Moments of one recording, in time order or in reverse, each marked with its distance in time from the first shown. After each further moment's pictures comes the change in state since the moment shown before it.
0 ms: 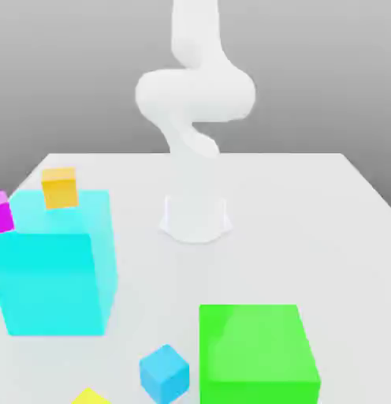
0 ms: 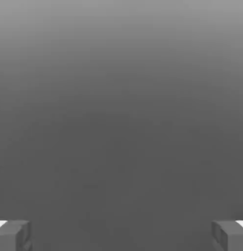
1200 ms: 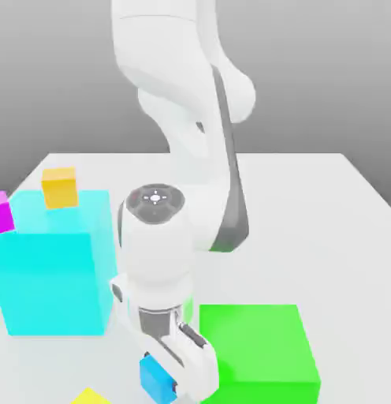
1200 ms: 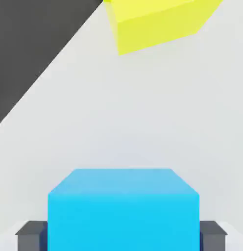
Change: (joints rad) arm -0.214 1.112 0.091 -0.157 -0.162 0.538 0.810
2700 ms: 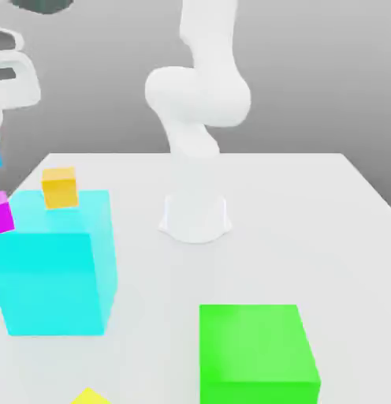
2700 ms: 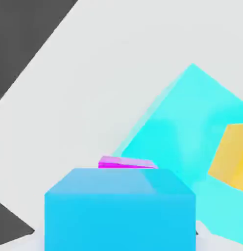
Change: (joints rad) arm -0.398 -0.633 -0.193 0.103 0.175 -0.728 0.879
